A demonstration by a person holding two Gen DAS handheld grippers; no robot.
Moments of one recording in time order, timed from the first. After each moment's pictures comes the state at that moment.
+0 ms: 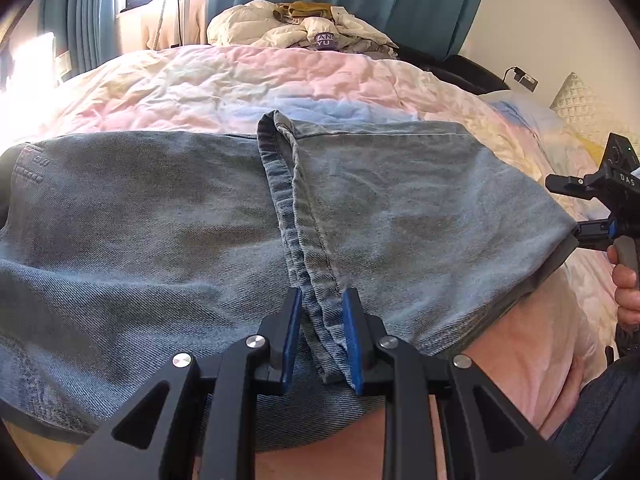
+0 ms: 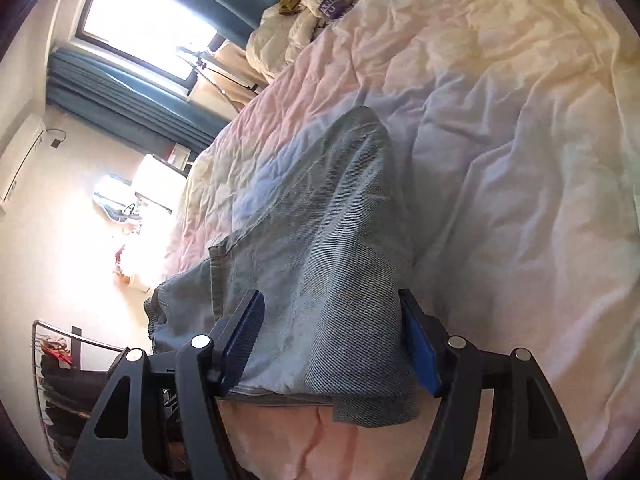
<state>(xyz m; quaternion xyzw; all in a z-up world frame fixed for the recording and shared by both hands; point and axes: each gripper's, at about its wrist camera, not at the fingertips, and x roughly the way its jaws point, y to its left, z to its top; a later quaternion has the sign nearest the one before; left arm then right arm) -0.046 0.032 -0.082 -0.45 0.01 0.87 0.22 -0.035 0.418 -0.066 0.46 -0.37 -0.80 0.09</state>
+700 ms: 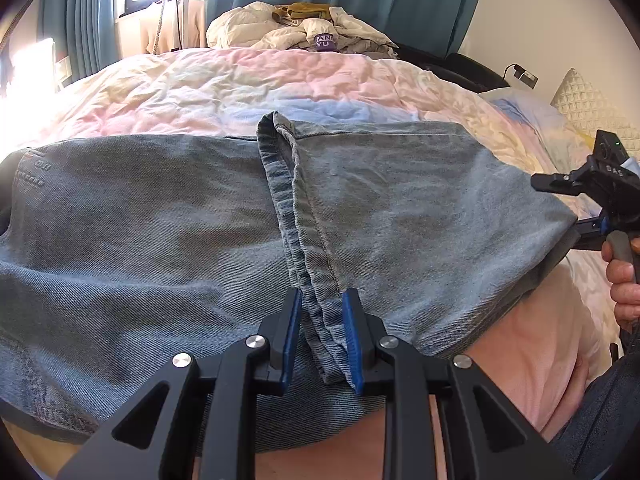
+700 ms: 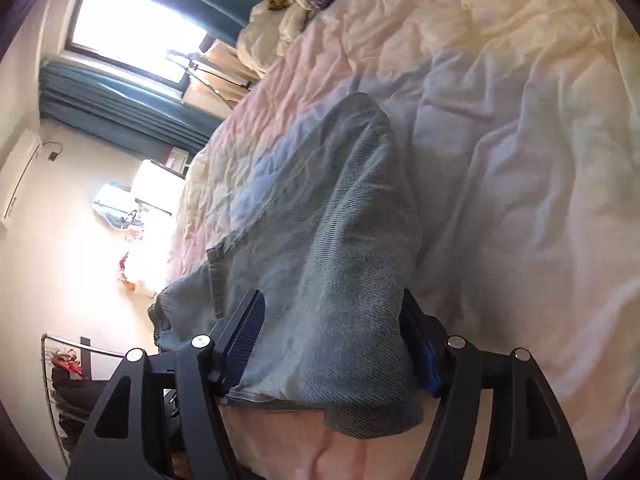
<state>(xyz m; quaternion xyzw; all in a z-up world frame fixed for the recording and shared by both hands) -0.045 0.035 -0.082 -0.44 0.02 0.87 0.21 -0.047 0.413 -0.086 0.48 -0.40 -0.78 0.08</state>
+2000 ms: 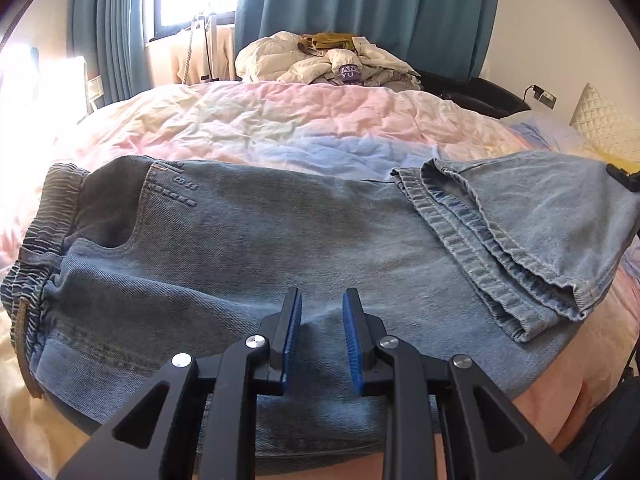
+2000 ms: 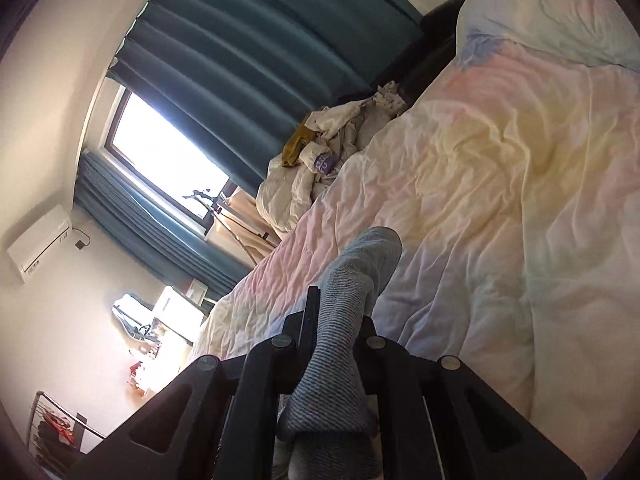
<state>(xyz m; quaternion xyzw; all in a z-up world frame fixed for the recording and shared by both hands) -0.033 0.042 -0.062 -0.40 0.03 0.90 0.16 0.039 0.515 0.005 0.20 -0.42 -0.89 0.00</state>
